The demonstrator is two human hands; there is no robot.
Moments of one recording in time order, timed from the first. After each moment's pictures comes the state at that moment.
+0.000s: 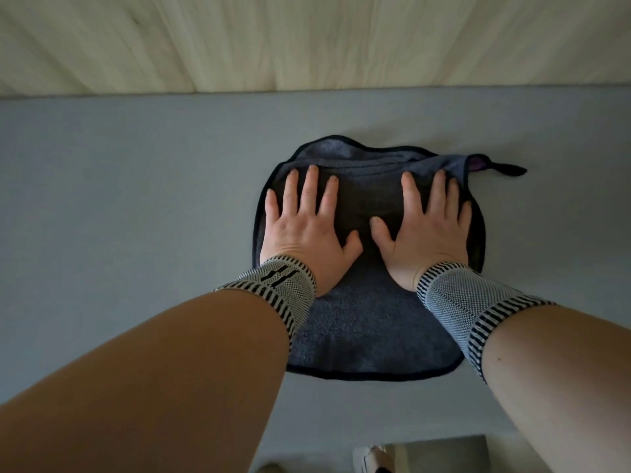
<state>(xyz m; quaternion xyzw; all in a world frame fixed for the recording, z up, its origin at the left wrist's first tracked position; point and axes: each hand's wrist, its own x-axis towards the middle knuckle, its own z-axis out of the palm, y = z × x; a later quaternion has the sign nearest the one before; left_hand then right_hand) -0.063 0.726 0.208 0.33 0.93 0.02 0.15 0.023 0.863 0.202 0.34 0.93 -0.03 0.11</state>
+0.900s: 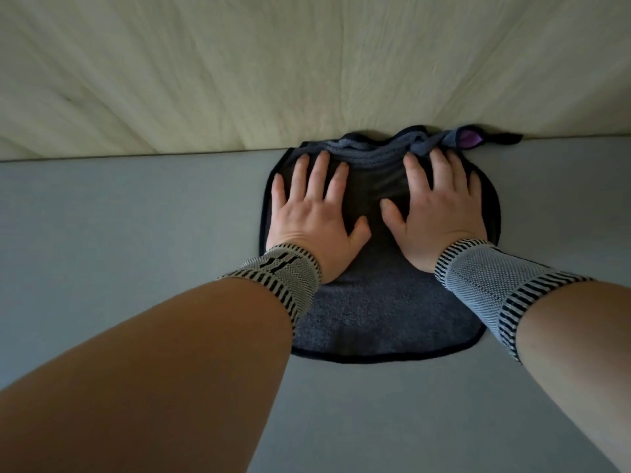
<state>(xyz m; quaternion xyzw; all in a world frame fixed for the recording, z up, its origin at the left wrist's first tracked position) -0.142 0.826 0.206 0.34 0.93 0.03 0.15 -0.062 0.974 0.206 0.27 0.96 -0.02 0.07</state>
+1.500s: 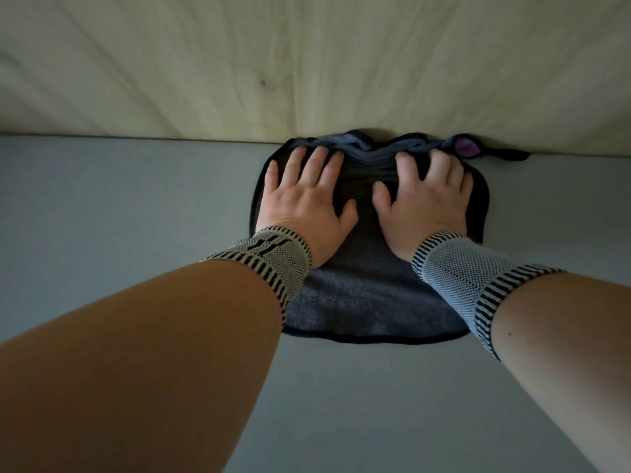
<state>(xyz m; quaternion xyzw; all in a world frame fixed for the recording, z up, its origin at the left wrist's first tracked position) -0.237 0.672 0.205 0.31 0.94 0.06 0.11 -0.167 0.813 0.202 0.29 0.96 -0.03 0.03</state>
